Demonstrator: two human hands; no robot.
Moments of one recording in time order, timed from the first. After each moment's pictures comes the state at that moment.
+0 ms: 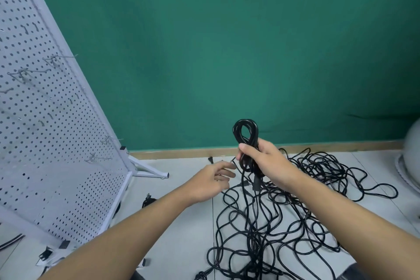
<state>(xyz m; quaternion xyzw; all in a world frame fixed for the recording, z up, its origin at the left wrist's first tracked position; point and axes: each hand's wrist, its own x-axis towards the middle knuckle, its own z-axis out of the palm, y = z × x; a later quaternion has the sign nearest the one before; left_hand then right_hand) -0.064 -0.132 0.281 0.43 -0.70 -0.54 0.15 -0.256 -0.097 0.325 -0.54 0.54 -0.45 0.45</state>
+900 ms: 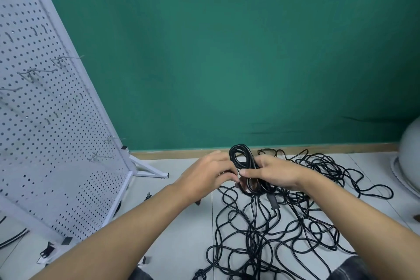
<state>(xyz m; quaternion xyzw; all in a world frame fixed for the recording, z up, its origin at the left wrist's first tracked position) -0.054 -0.129 0.303 0.23 -0.92 -0.16 0.27 -0.274 -0.081 0.333 -0.60 0.56 -0.20 0.53</state>
